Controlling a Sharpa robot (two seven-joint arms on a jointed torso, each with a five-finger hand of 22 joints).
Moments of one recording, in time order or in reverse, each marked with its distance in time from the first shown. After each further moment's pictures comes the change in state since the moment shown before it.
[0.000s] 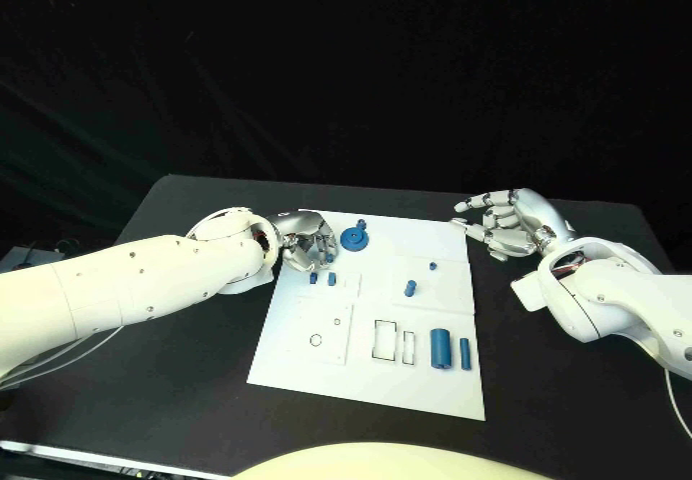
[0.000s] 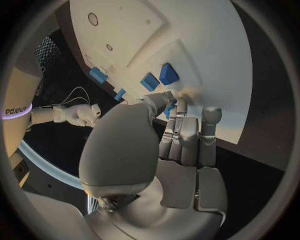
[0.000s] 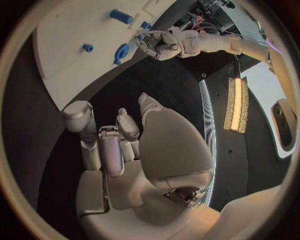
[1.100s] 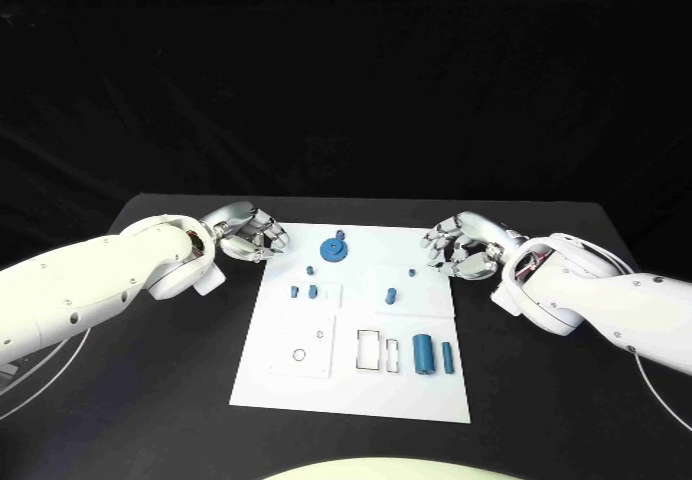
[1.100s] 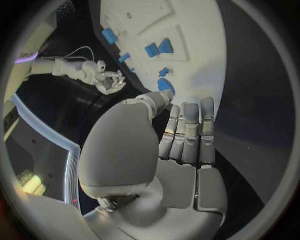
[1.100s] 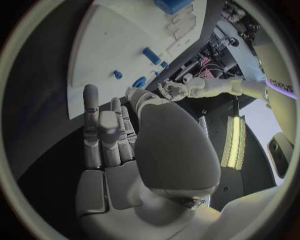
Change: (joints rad) left arm 0.008 -0.104 0.056 -0.056 0.488 0.064 0.096; left_hand 0.004 -0.012 -0.026 -0.005 0.010 -0.012 0.023 -0.023 -0.030 -0.163 0.059 -0.067 -0.020 -0.277 0.052 -0.135 -0.391 0.035 -0.229 0.046 -0.170 -0.185; right arm 0.000 0.045 -0.006 -0.079 -0.379 0.215 -0.118; right_hand 0.142 -0.171 0.268 -0.063 0.083 0.067 -0.002 0.050 -0.007 -0.224 0.022 -0.966 -0.928 -0.078 0.001 -0.355 -0.330 0.055 -0.170 0.003 -0.474 -0.233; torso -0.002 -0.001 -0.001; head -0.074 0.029
